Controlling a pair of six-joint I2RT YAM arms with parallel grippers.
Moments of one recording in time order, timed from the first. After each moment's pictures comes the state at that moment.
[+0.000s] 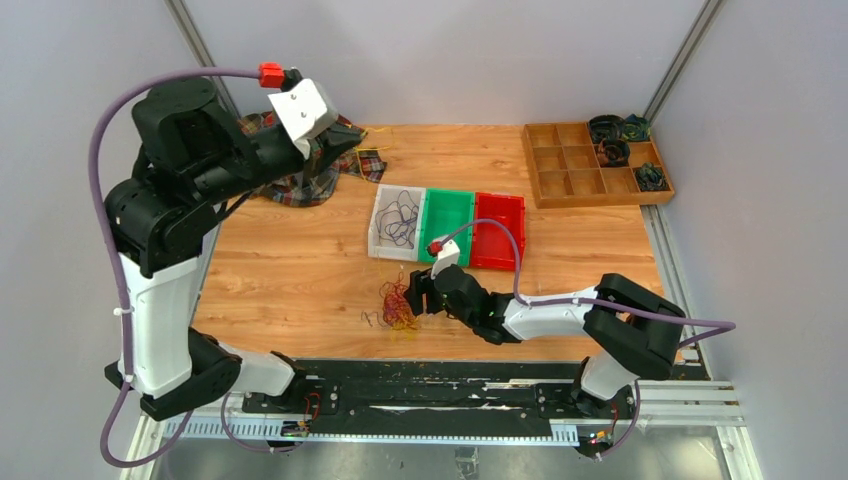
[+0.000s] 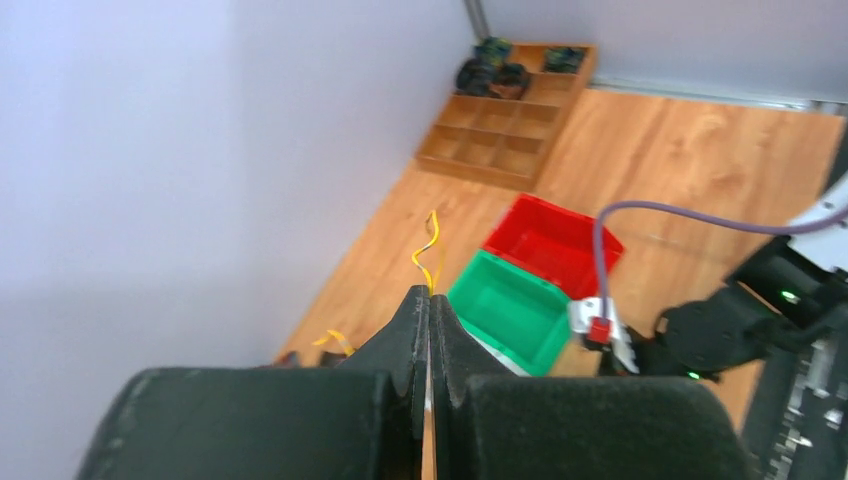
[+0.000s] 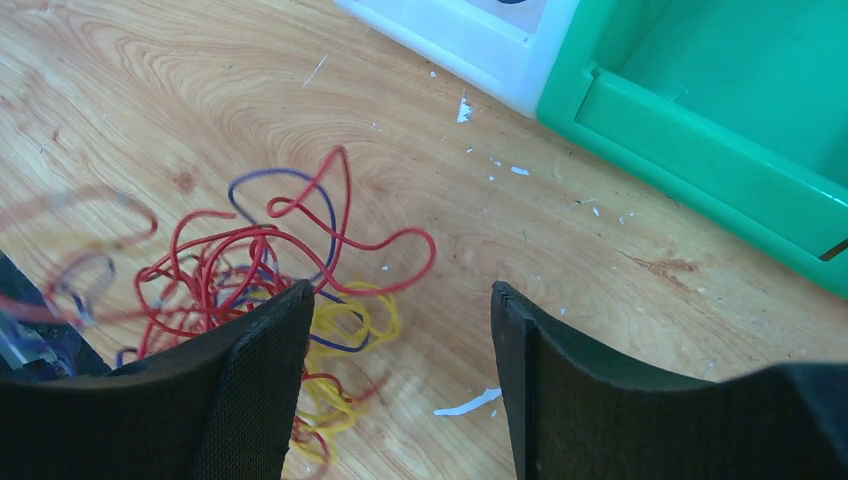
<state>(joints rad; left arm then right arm) -0.55 1.34 2.29 -1.10 0.43 0.42 1.09 1.57 0.64 0.45 0.31 0.48</state>
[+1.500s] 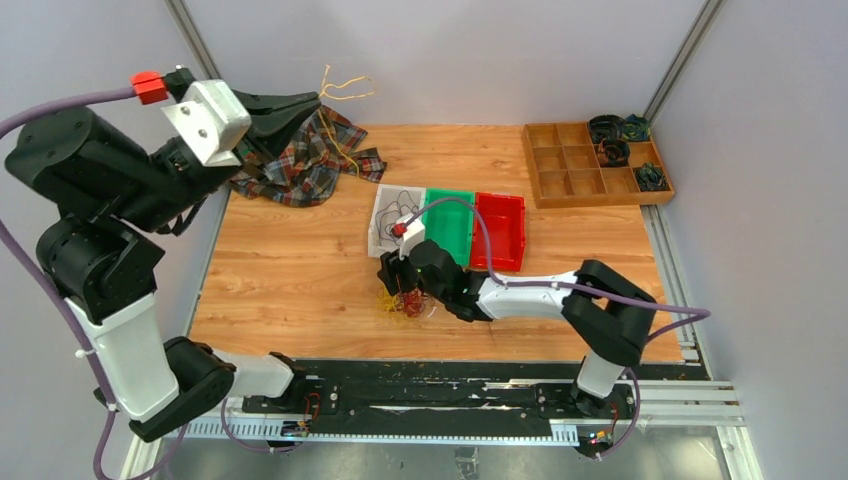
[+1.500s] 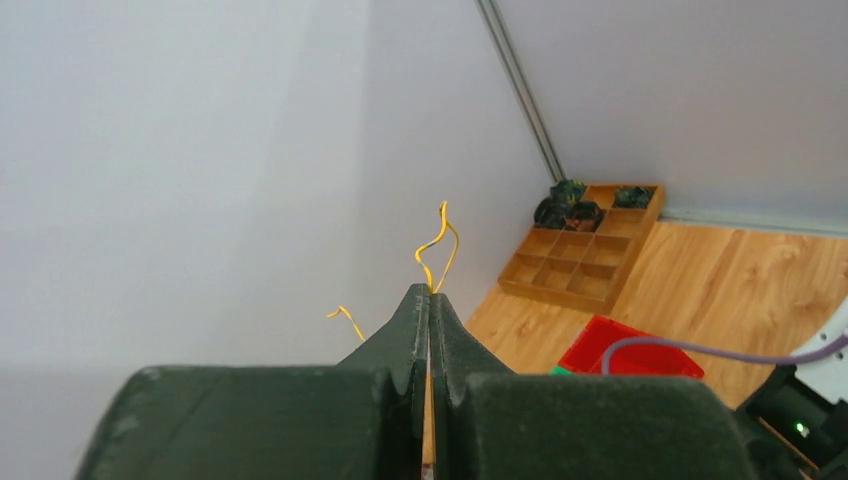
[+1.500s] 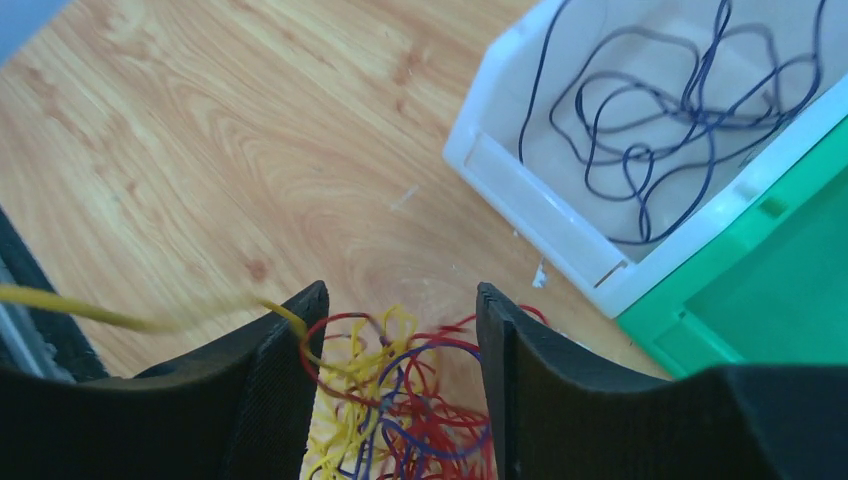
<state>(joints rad) -0.55 1.31 2.46 -0.94 0.39 0.43 1.07 1.67 0.92 0.40 0.20 0.28</state>
